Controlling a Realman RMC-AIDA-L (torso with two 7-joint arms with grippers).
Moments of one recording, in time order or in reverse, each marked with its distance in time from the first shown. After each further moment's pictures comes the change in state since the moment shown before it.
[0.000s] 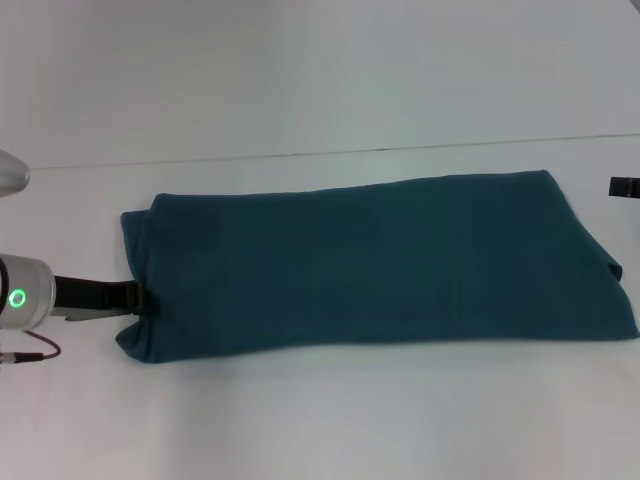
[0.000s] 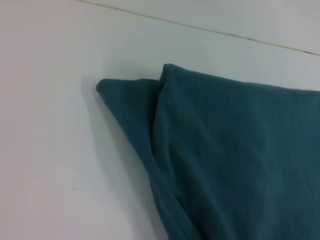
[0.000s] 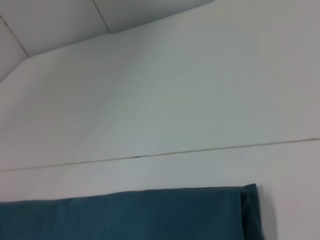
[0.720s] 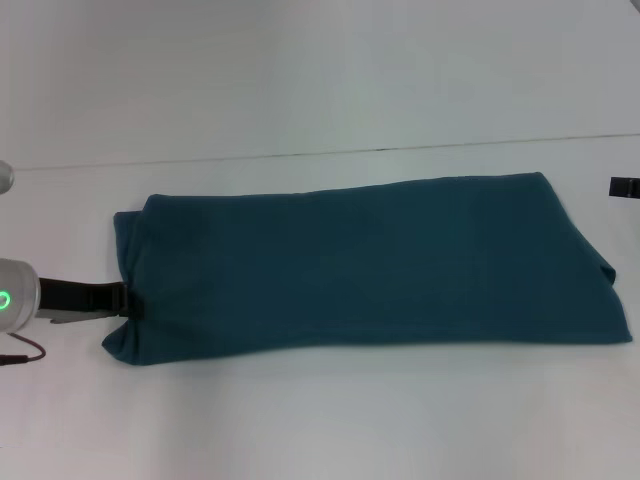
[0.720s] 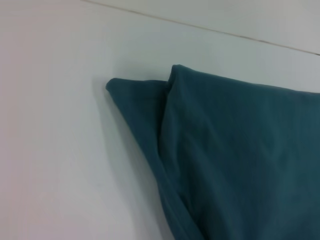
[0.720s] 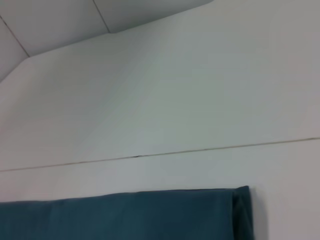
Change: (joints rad) left arm 0.011 0.012 -0.010 0.007 0.005 0.007 0.002; right arm 0.000 0.000 0.000 0.000 0.000 0.000 0.000
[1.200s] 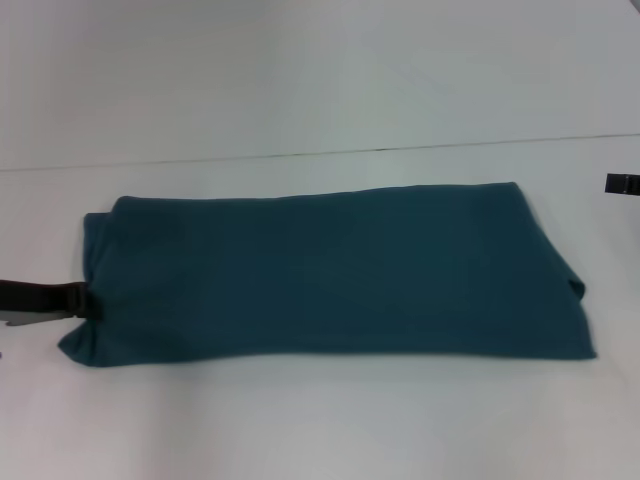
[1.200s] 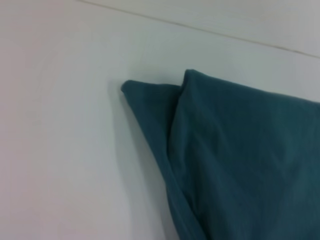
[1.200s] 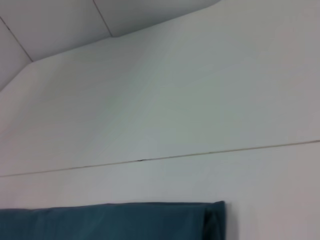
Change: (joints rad) left arm 0.024 0.023 -0.063 0.042 0.047 0.035 0.000; right arm 0.002 0.005 0.000 0.000 0.013 0.000 0.005
